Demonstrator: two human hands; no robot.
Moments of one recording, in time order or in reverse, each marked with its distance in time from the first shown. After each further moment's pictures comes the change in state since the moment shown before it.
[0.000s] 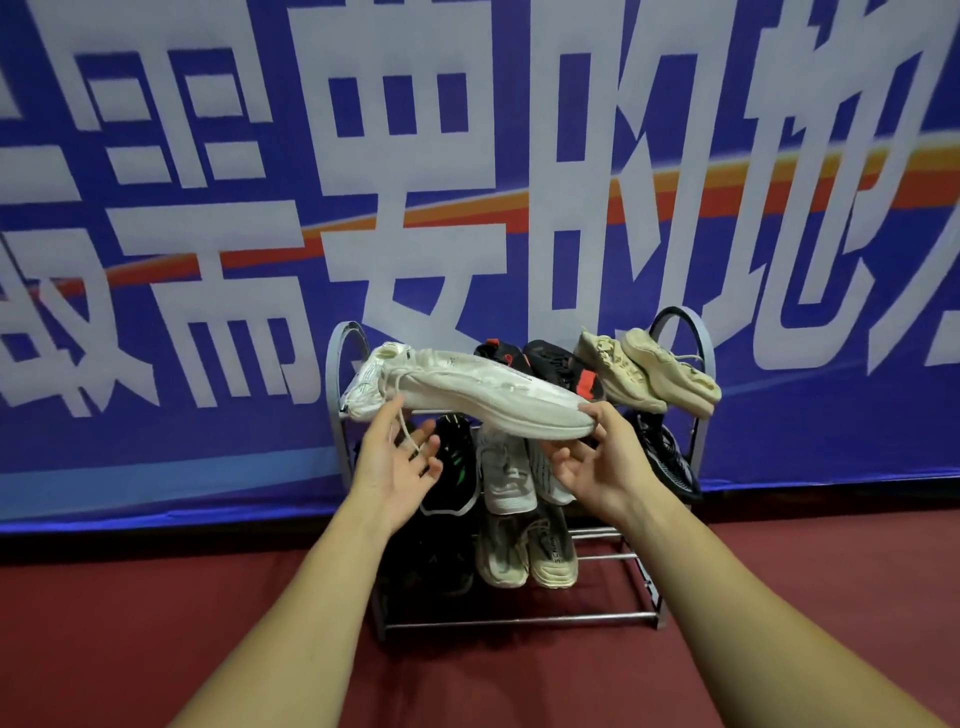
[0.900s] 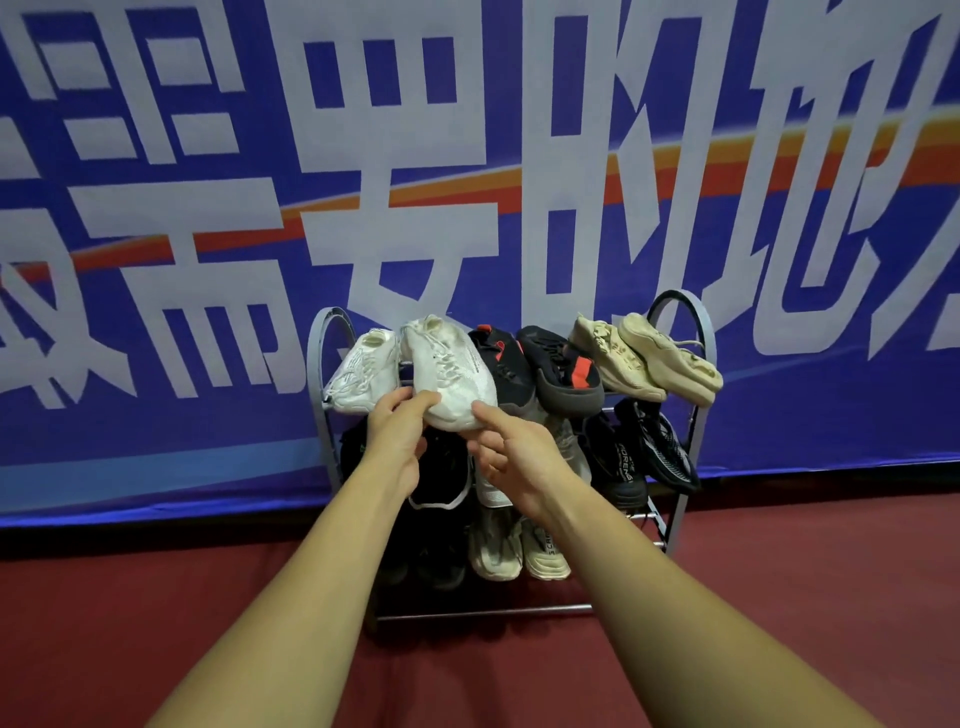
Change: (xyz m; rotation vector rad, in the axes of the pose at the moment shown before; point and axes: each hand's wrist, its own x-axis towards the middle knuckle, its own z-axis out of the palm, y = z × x) left_hand 0.043 -0.011 0.027 0.330 0.192 0.234; right_hand 0.034 0.053 0.039 -0.363 -0.037 -0.057
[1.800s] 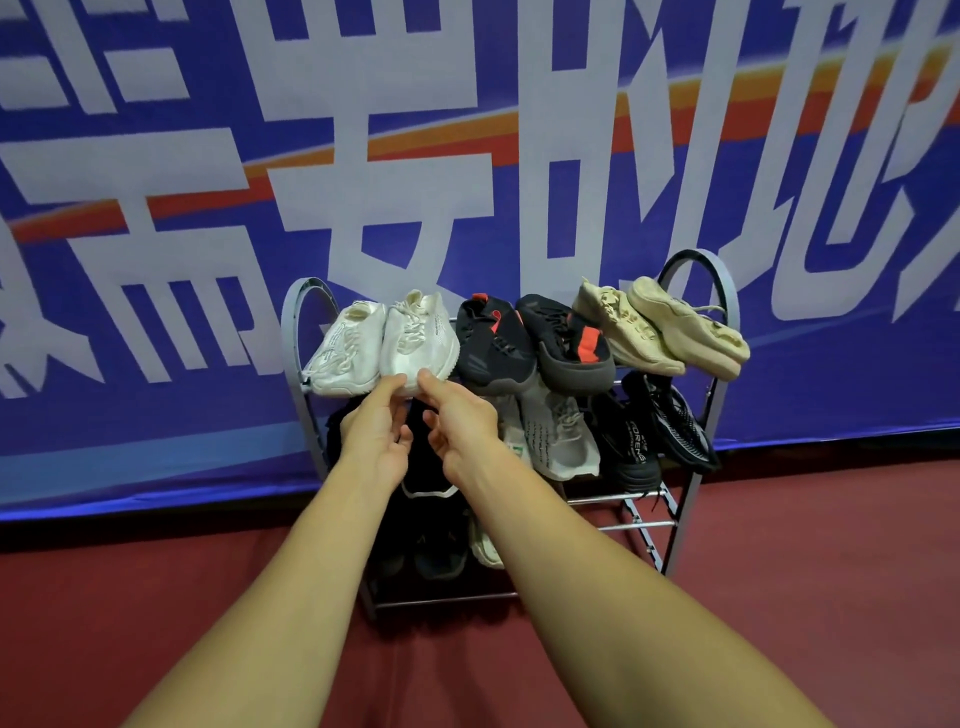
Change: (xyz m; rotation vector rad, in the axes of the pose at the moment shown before) left_hand 0.037 -0.021 -0.013 -0.222 0.102 -0.182; right_hand 0.068 0.036 0.050 0.080 0.185 0.031
